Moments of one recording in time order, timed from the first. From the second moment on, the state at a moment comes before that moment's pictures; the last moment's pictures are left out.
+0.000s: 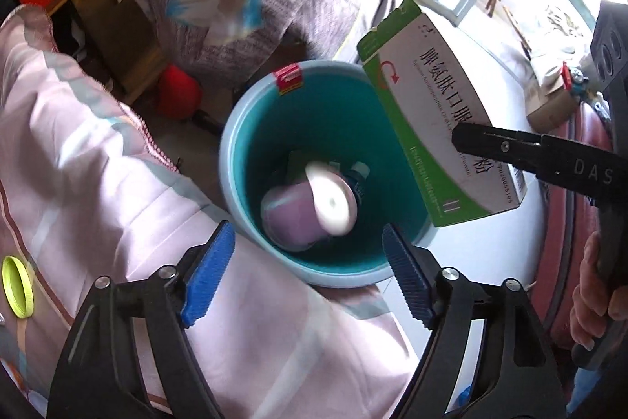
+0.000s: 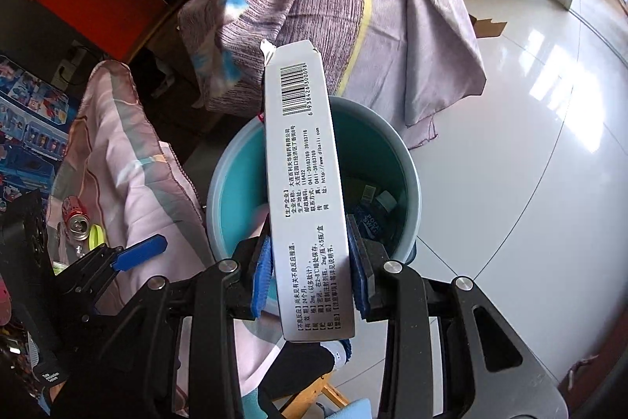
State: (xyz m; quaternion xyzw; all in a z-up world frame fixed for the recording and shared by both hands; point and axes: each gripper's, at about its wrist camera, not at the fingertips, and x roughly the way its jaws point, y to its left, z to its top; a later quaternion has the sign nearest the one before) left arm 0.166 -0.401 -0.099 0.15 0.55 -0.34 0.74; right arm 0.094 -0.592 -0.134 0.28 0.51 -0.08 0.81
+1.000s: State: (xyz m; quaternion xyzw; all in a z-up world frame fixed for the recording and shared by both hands) left arm 0.148 -0.306 -0.065 0.08 0.54 -0.32 0.77; right arm 0.098 -0.530 -0.115 0.25 0.54 -0.10 0.80
